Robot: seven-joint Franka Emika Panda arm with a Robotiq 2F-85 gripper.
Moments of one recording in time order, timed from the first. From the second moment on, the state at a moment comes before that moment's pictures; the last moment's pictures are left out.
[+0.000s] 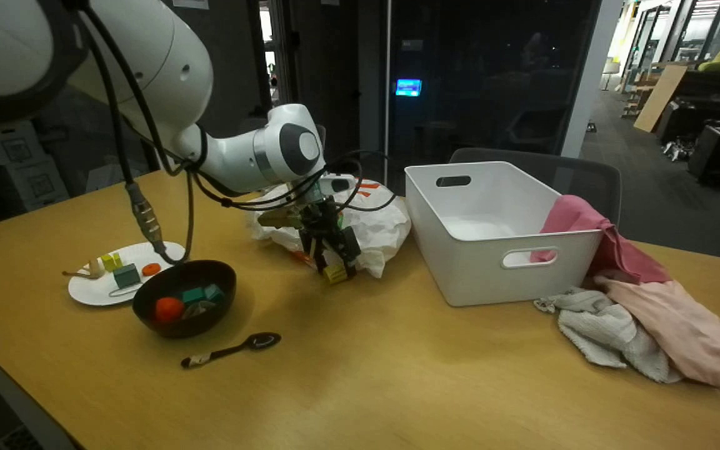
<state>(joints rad) 0.07 0.43 -0.09 -1.79 -0.35 2.09 0.52</state>
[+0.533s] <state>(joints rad) 0.05 0.45 -0.09 -1.77 -0.32 2.17 0.46</state>
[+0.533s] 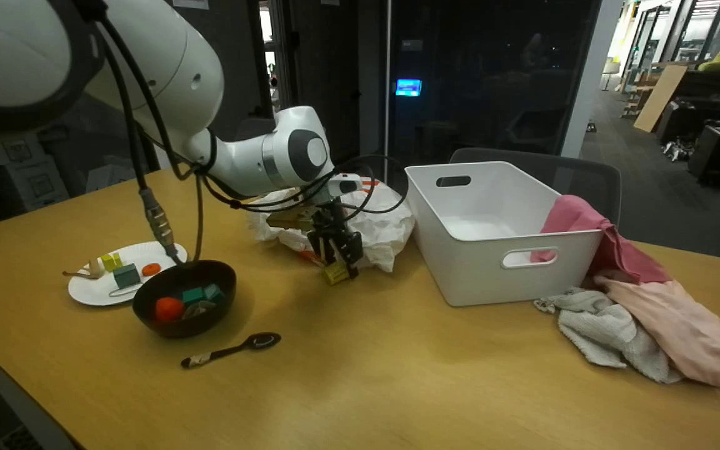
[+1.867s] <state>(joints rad) 0.15 0.28 0.02 -1.80 -0.46 2.18 0.22</state>
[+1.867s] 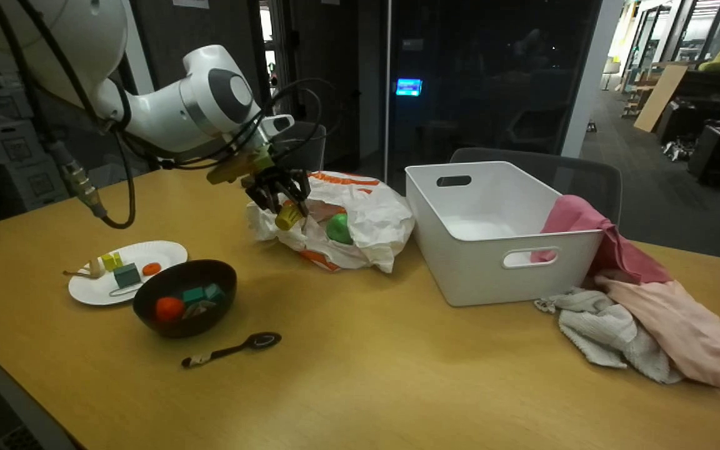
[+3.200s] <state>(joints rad) 0.16 0.37 0.00 -1.79 -0.62 2.48 0.10</state>
